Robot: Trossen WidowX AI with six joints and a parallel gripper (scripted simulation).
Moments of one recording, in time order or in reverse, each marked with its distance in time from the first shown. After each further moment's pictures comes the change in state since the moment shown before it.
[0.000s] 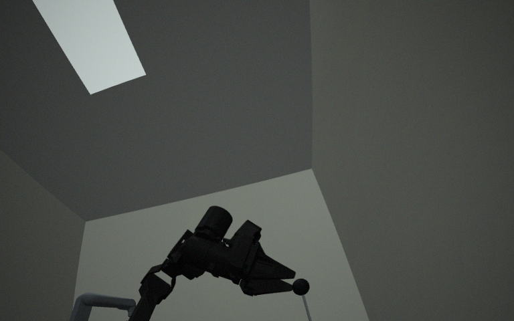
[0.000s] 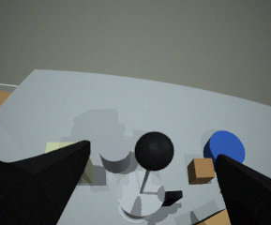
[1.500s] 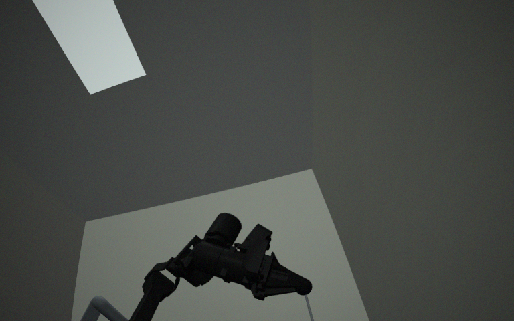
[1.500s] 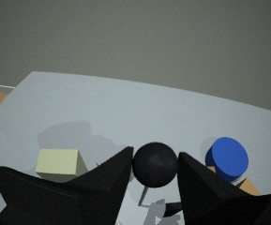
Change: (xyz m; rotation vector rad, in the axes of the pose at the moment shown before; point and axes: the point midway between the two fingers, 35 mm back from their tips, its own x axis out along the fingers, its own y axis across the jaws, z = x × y) arm 0.024 0.000 -0.001 -0.005 -0.021 0.001
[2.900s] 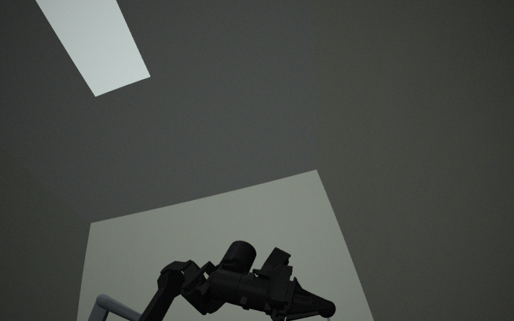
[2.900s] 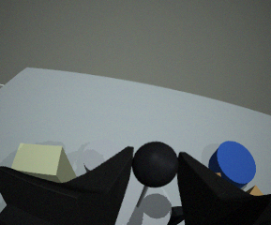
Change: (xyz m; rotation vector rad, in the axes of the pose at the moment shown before) arm 0.040 -0.004 -0.036 -0.030 -0.053 -0.009
